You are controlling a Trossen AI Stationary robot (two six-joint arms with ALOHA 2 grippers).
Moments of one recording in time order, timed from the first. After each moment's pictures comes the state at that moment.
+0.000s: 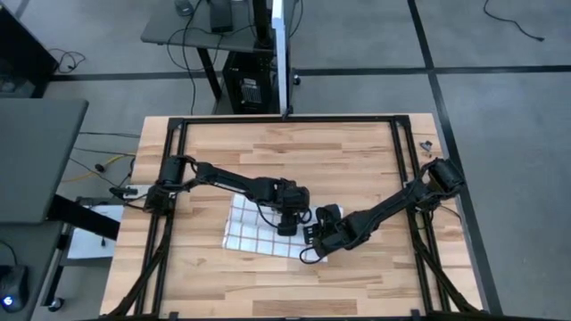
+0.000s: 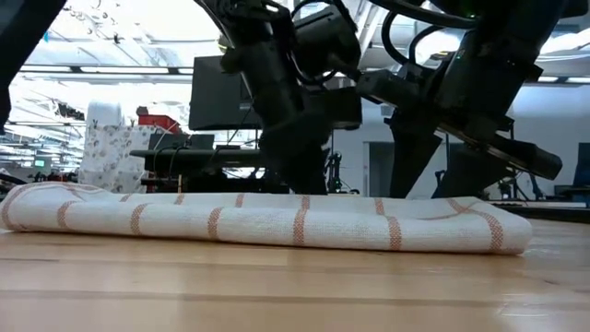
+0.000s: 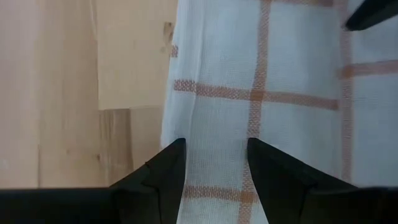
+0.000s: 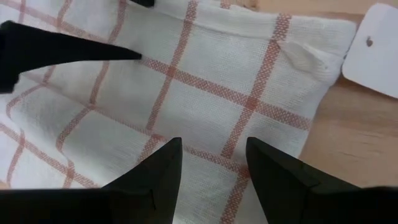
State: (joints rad) left arm -0.06 2.08 1.43 -0.42 -0.07 0.00; right arm 0.43 1.82 1.06 -0.49 0.42 1.73
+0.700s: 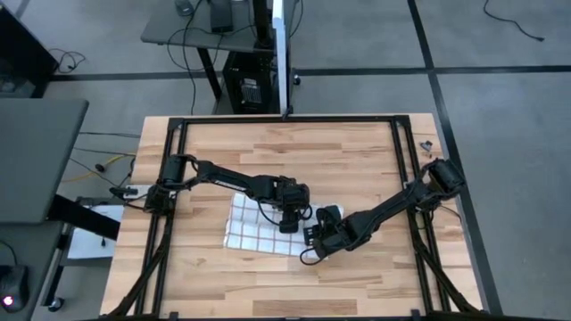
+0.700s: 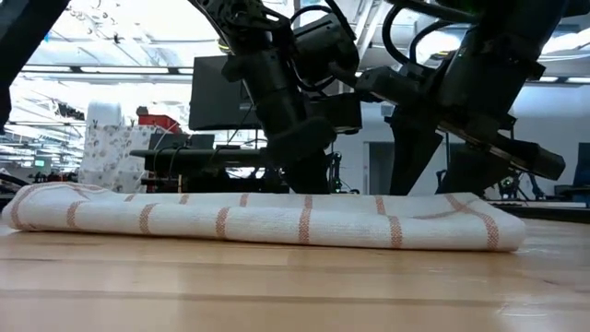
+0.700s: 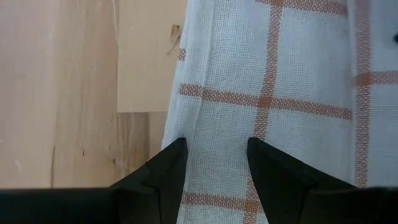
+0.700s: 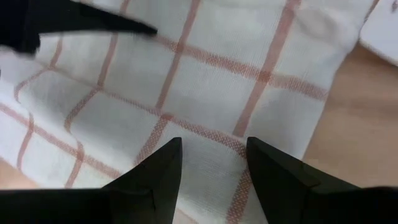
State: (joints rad) left arm -0.03 2.08 1.41 -0.40 -0.07 0.01; right arm 0.45 1.82 1.06 -0.47 0.39 1.75
